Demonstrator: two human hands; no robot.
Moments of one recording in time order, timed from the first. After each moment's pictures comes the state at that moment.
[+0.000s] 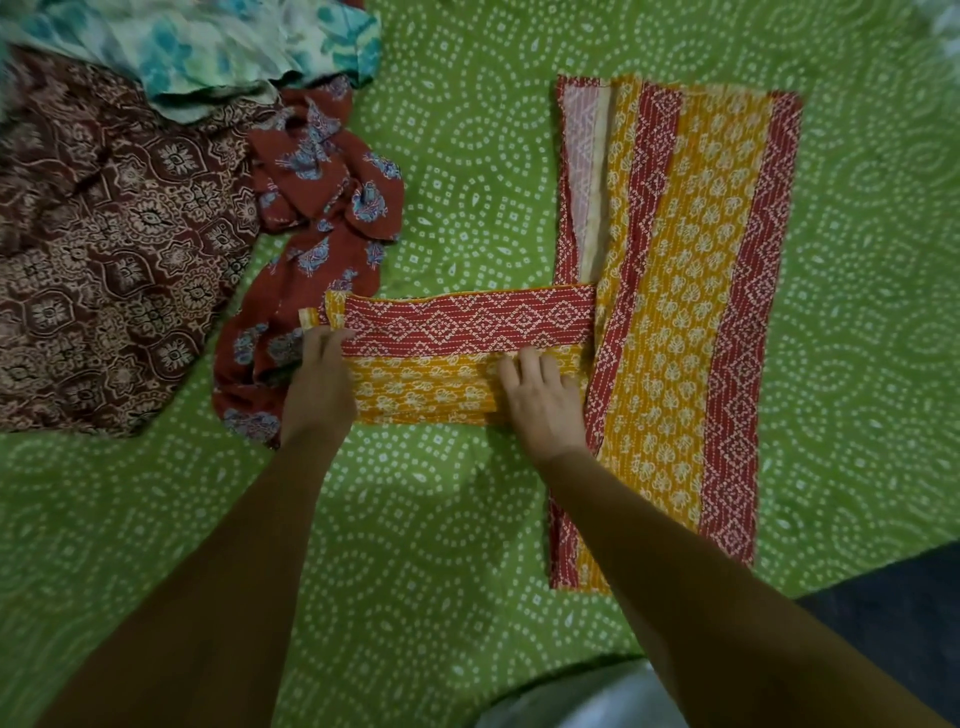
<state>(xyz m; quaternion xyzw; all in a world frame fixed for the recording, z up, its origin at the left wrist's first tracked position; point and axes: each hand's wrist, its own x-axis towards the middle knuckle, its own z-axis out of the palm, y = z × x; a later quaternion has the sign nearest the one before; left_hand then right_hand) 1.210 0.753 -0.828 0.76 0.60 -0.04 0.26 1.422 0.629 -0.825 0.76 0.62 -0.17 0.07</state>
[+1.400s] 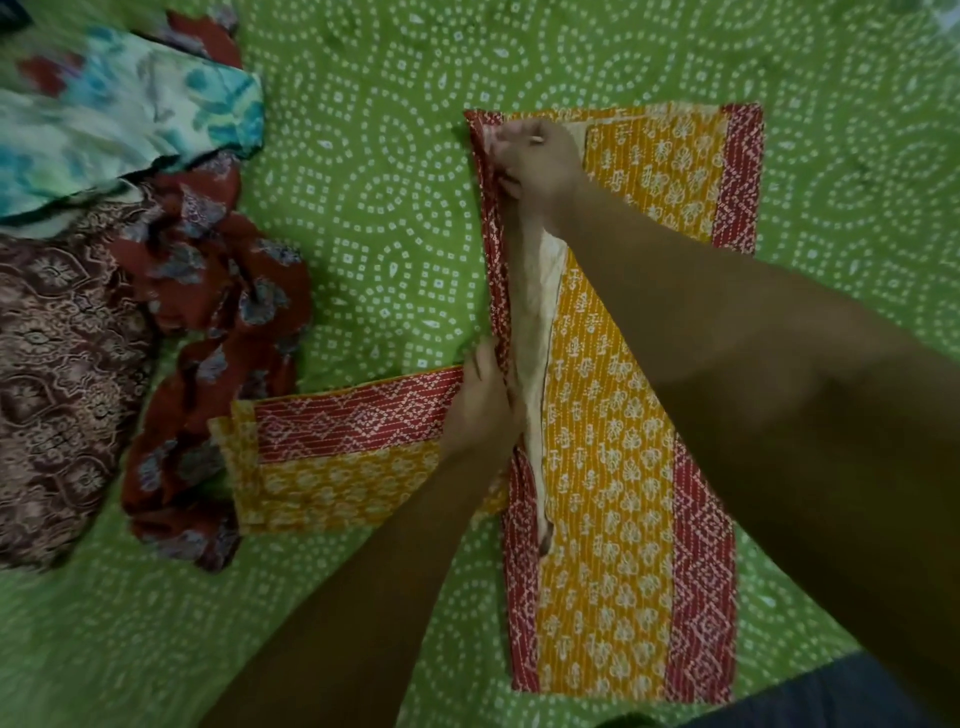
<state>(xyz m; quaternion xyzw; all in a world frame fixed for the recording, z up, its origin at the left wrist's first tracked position) 1.452 0.725 -0.844 0.76 0.53 -0.02 0.38 1.638 0.874 -0.834 0.70 0.14 -0.48 -0.50</state>
